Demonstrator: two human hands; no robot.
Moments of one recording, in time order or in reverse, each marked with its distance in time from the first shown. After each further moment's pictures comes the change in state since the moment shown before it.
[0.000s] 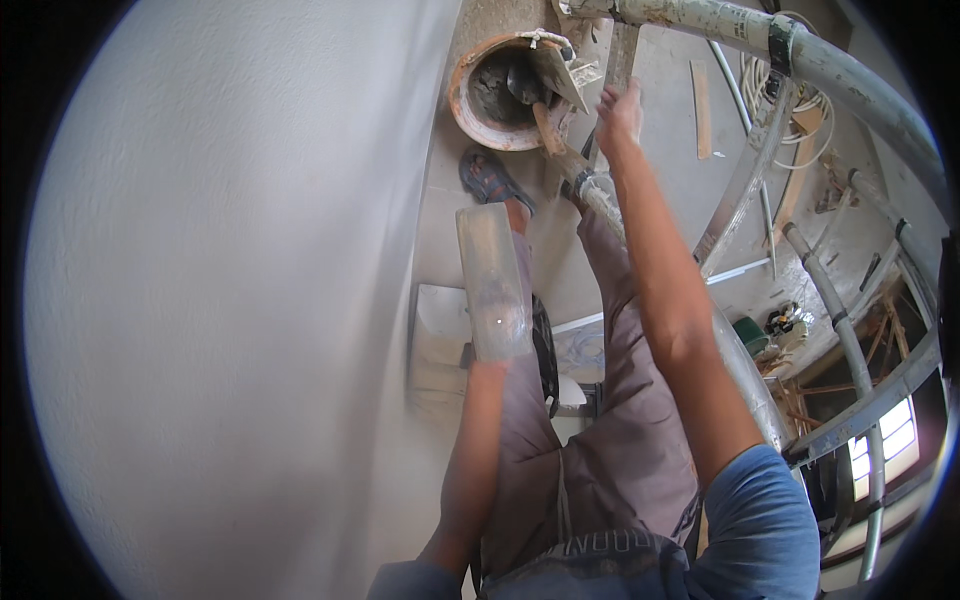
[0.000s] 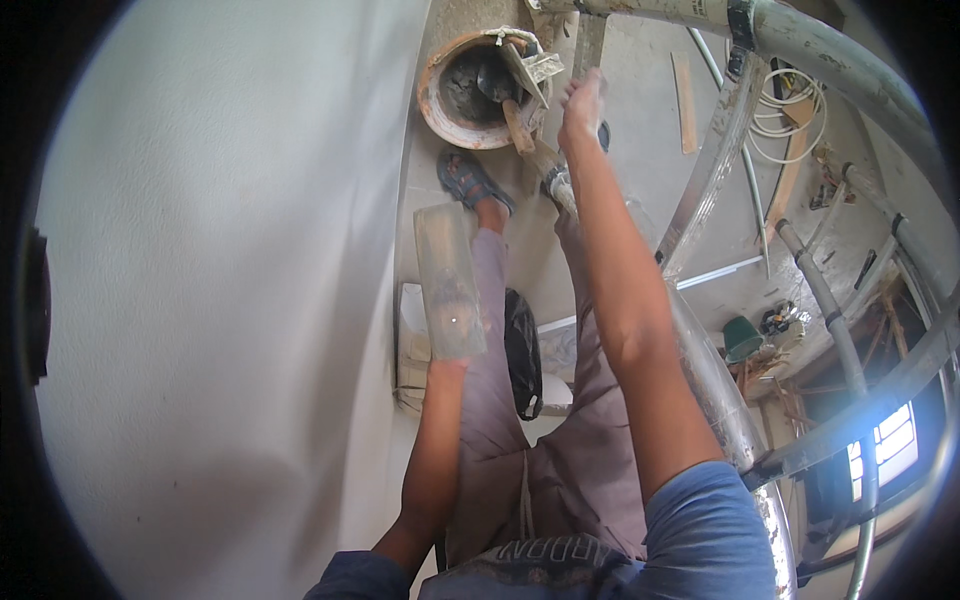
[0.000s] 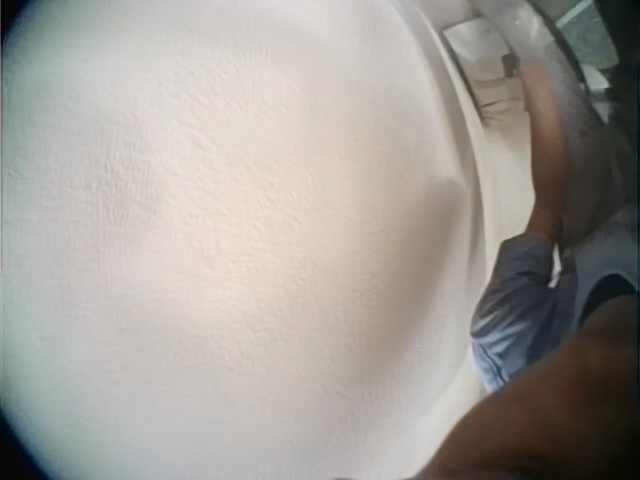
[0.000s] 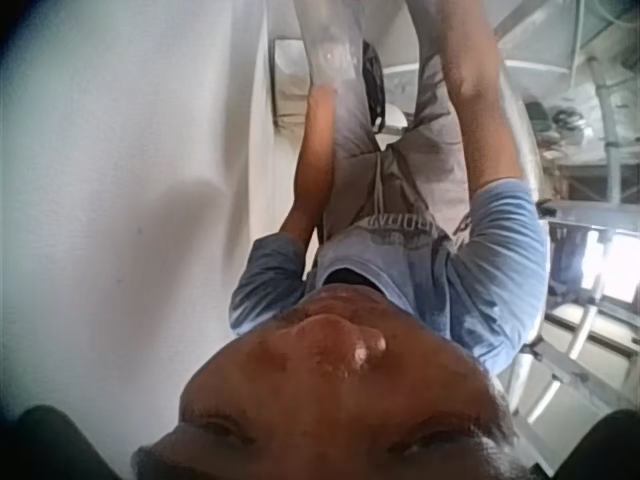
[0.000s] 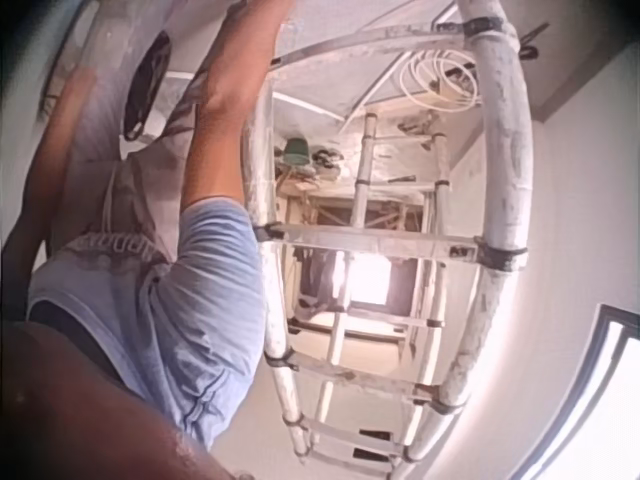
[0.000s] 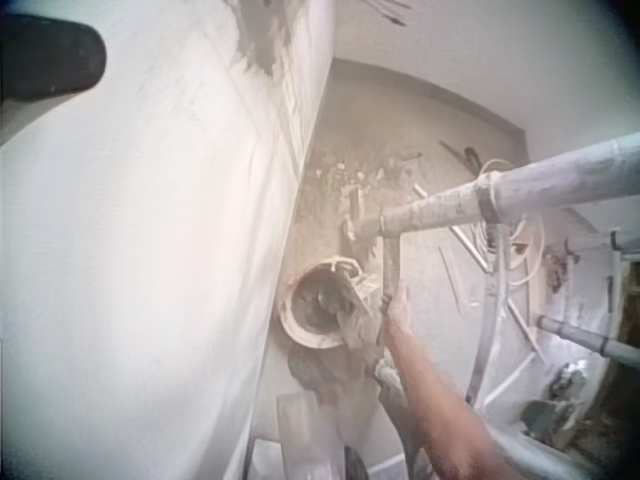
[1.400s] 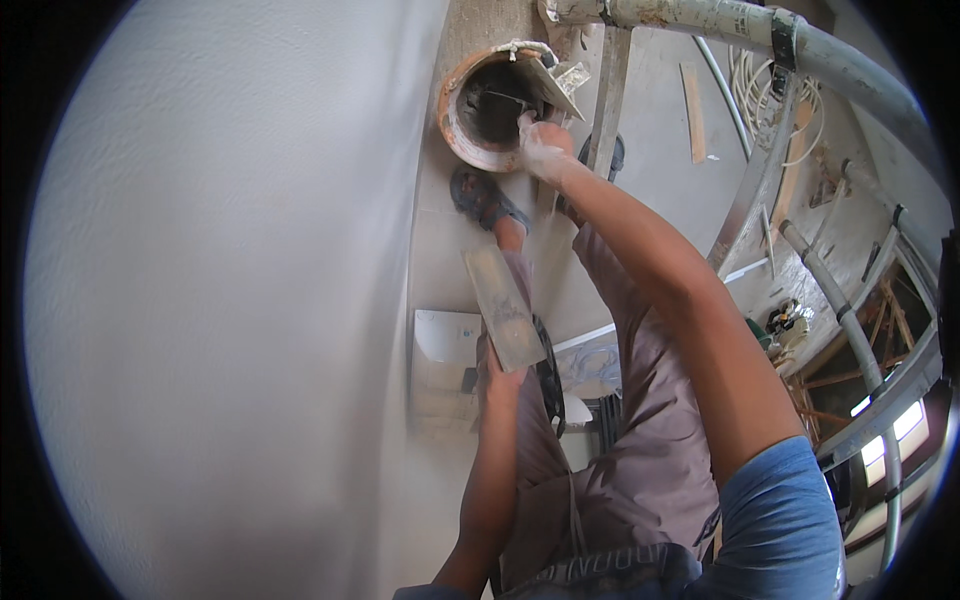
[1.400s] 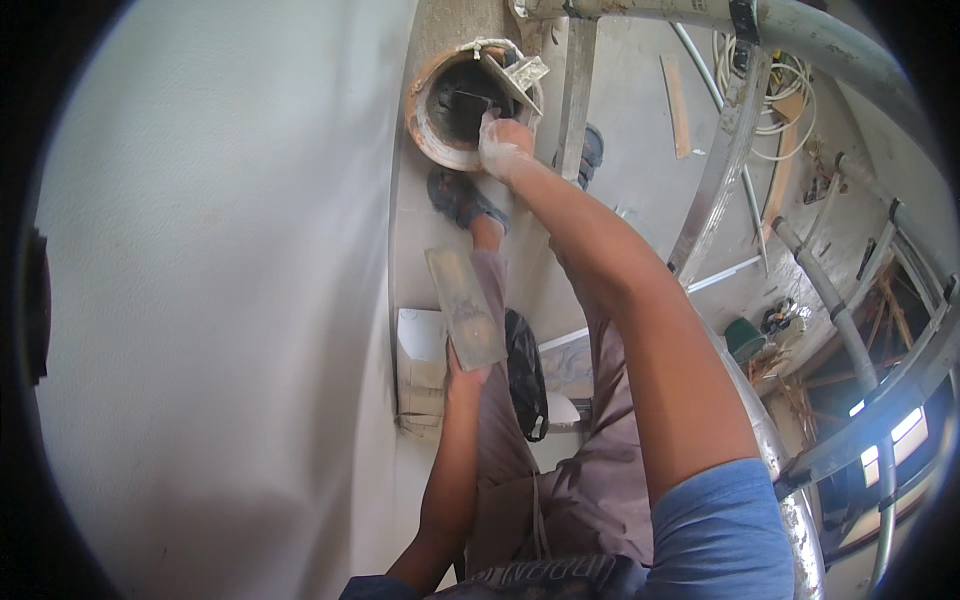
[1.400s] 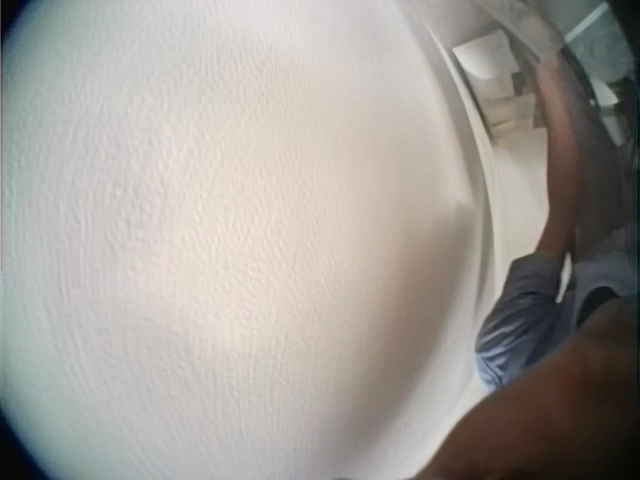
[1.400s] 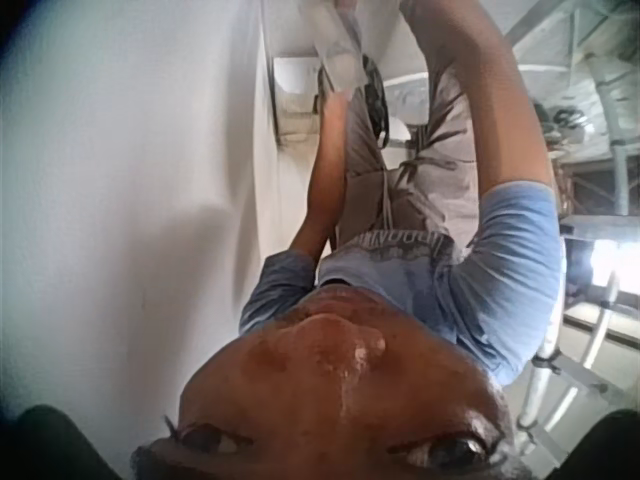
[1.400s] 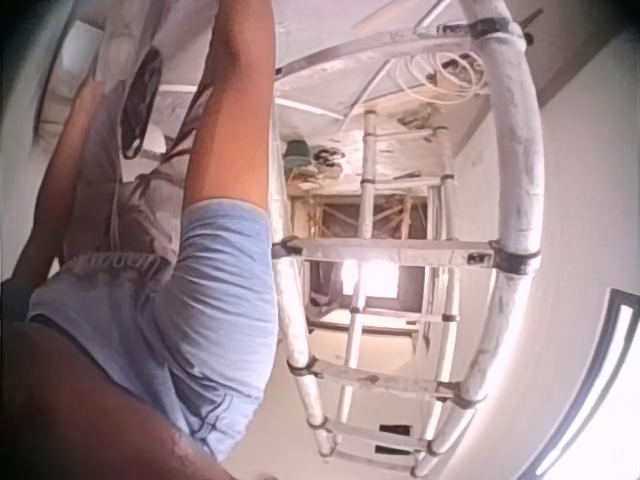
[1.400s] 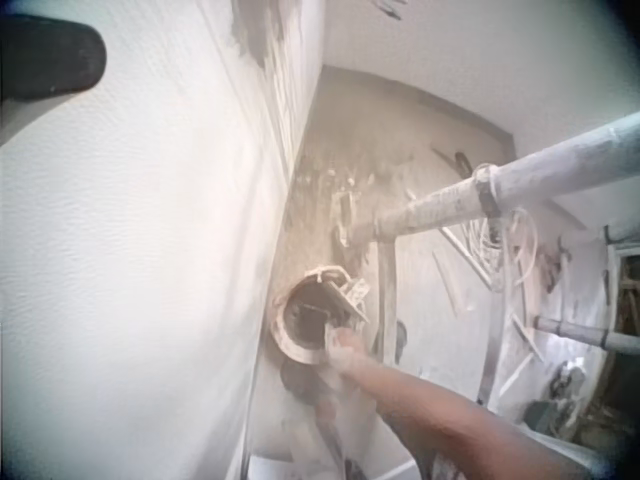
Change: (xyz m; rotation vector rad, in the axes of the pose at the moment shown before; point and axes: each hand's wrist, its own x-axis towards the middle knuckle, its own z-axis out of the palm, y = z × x) left_hand 0.029 -0.036 -0.082 0.280 0.048 0.088; right_hand -0.016 0.099 0.023 -1.798 -0.585 -0.654
